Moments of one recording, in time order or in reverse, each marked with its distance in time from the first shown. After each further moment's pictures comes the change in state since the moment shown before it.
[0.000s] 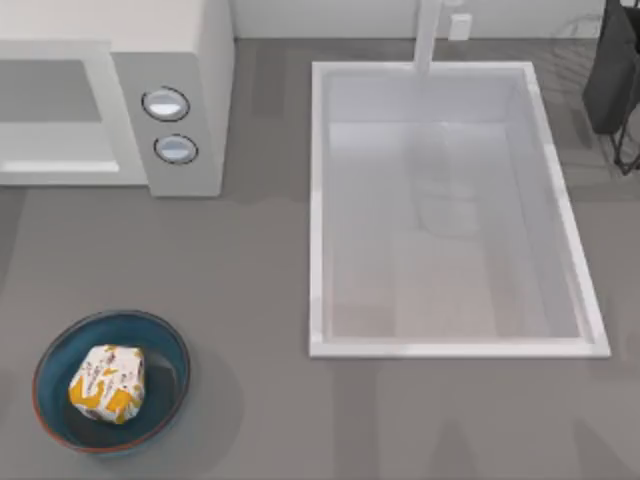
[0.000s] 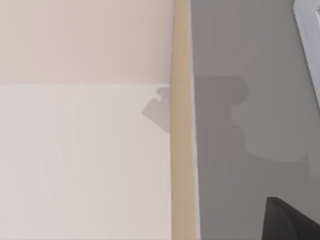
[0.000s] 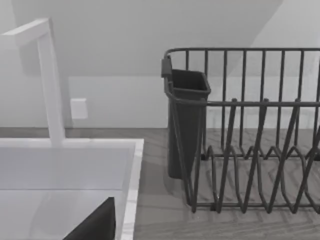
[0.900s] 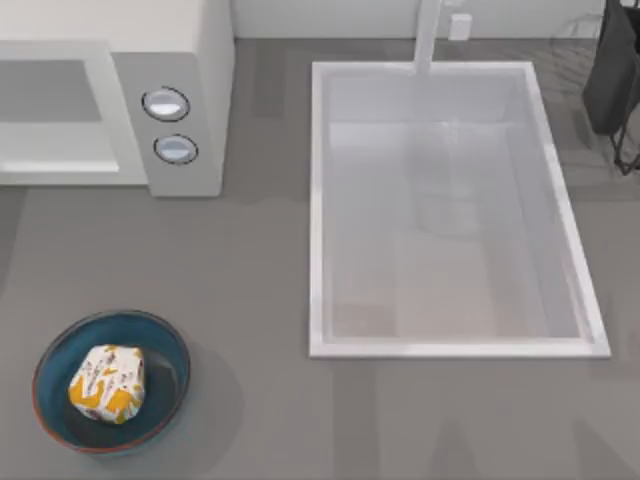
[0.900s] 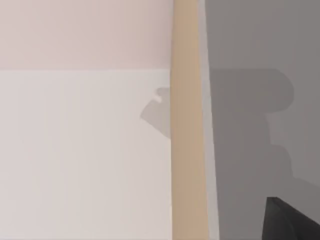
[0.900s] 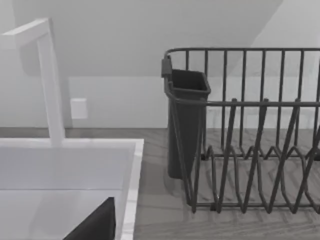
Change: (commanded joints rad) left arm 0.000 0.114 -0.252 0.369 0.004 0.003; right arm 0.000 0.000 0.000 0.000 0.000 0.000
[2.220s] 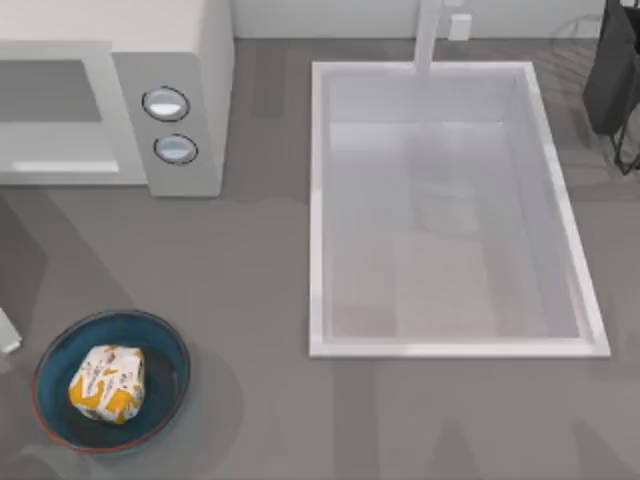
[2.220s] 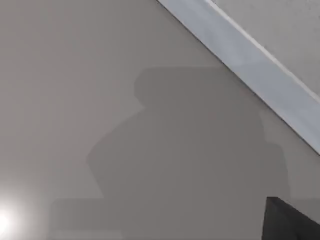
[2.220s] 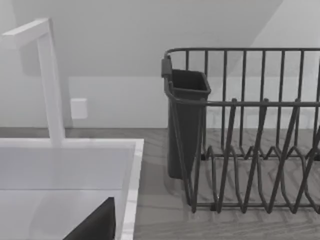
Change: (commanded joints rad) left arm -0.399 -0.517 -0.540 0.233 -0.213 -0.398; right arm 0.000 0.000 0.000 0.000 0.000 0.000
